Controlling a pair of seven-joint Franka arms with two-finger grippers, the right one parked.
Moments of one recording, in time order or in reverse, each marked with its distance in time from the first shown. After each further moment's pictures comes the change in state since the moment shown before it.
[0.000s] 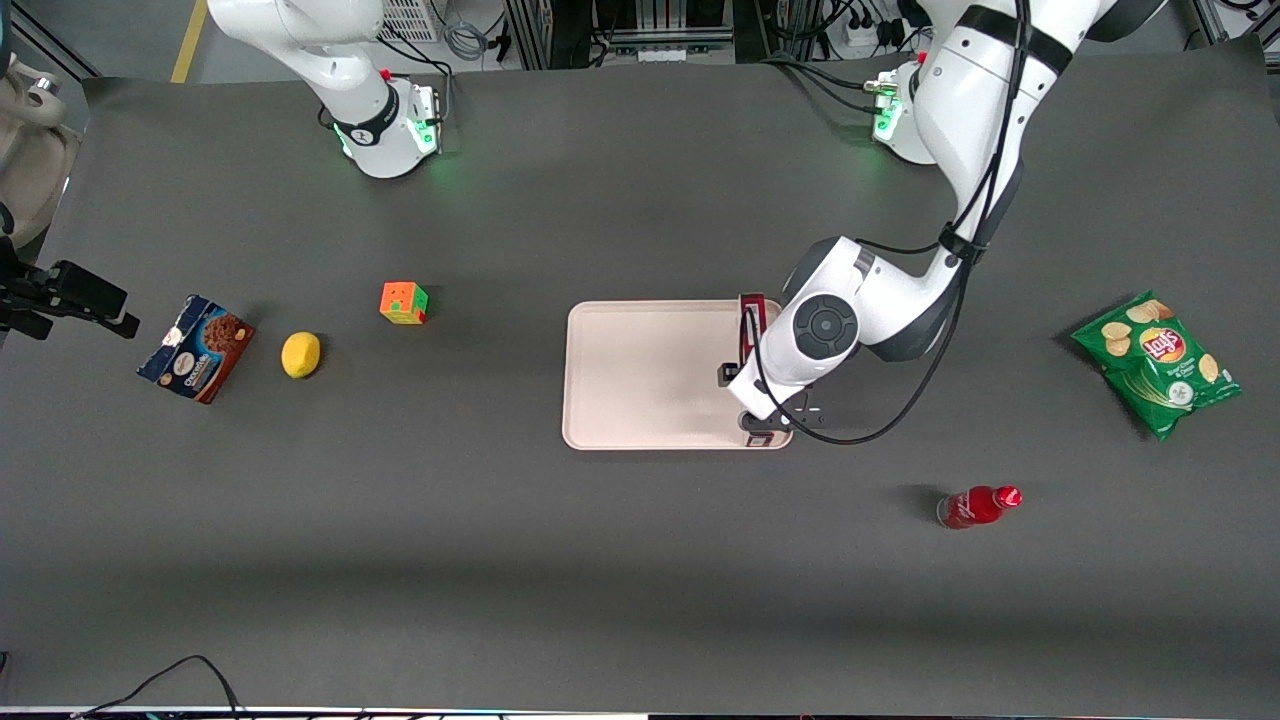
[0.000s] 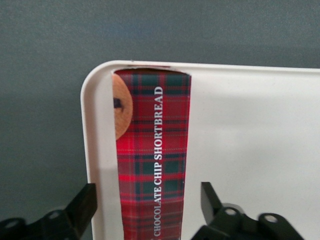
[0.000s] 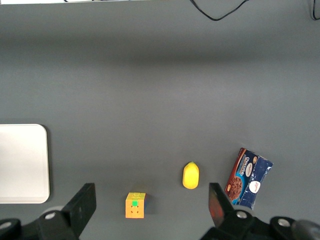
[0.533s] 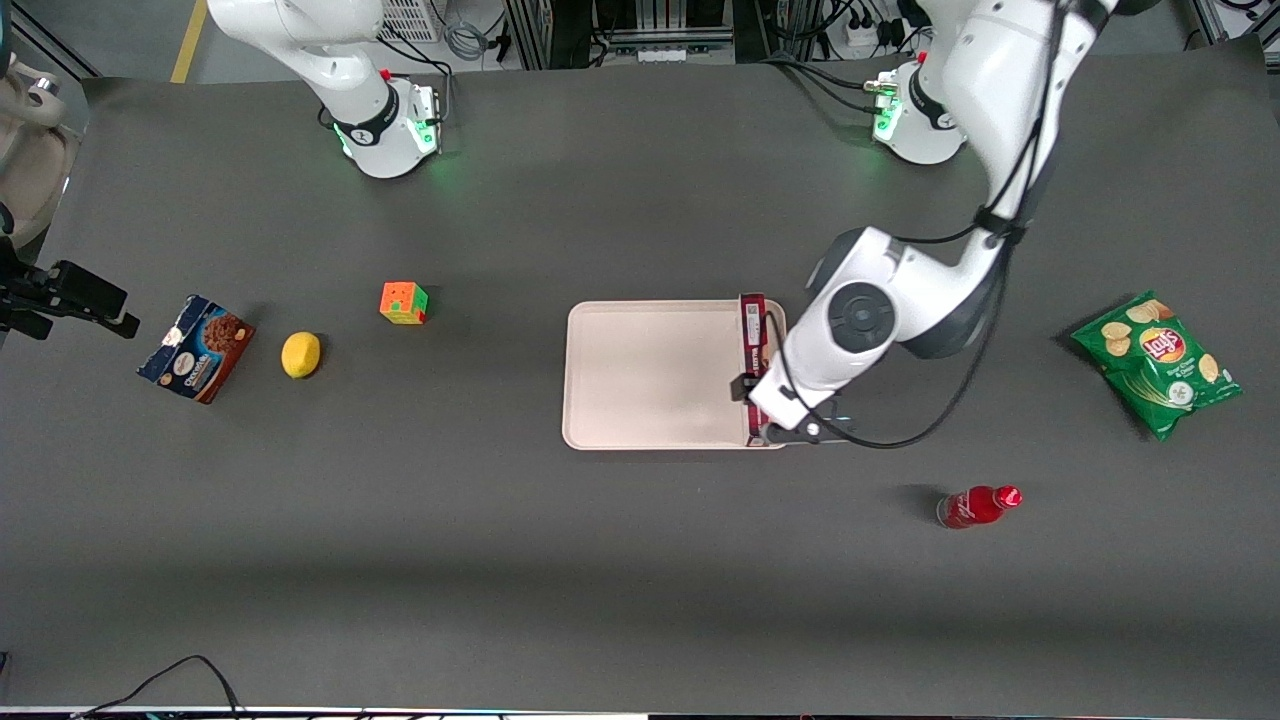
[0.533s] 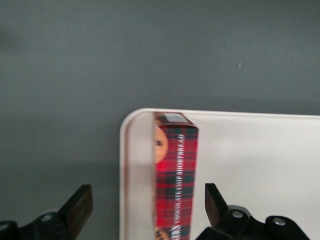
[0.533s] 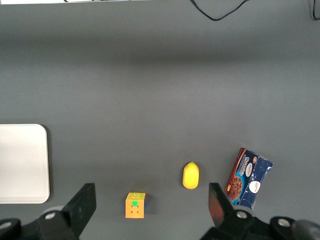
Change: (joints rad) arm 0.040 -0.097 0.020 0.040 0.002 -0.056 0.032
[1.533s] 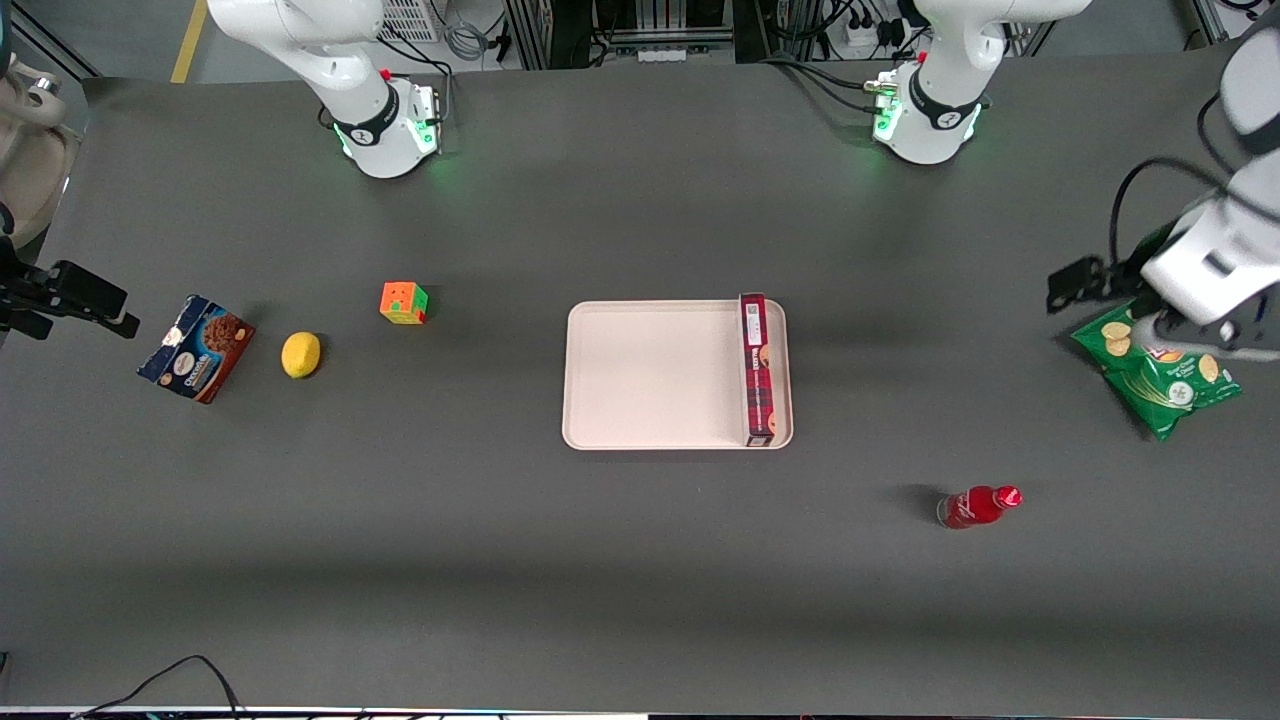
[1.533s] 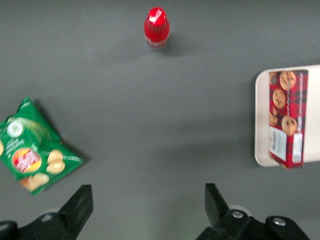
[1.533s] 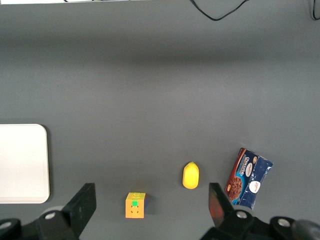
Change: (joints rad) arm 0.176 -0.512 0.321 0.004 -0.071 -0.577 0.640
